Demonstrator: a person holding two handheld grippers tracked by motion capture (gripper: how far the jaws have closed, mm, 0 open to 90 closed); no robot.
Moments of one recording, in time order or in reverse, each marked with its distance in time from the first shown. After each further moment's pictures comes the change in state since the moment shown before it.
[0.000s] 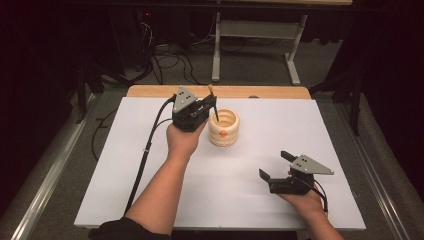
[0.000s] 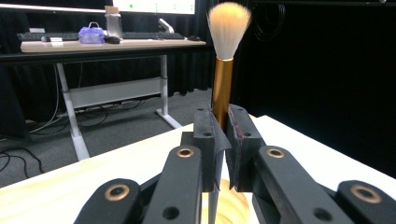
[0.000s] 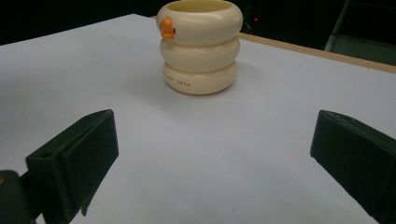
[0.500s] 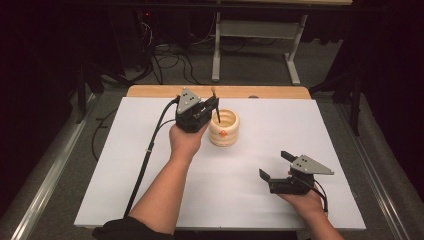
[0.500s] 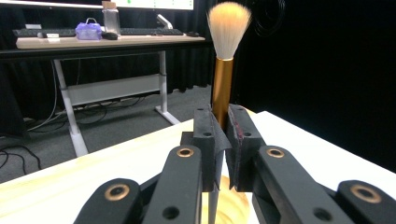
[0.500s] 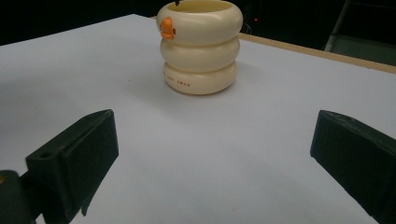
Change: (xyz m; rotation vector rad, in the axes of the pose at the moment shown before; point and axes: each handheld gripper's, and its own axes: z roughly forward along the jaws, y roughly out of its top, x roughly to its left) left arm -0.003 -0.006 0.008 0.011 -0.004 -0.002; right arm 0.000 0.000 0.000 0.000 0.003 0.003
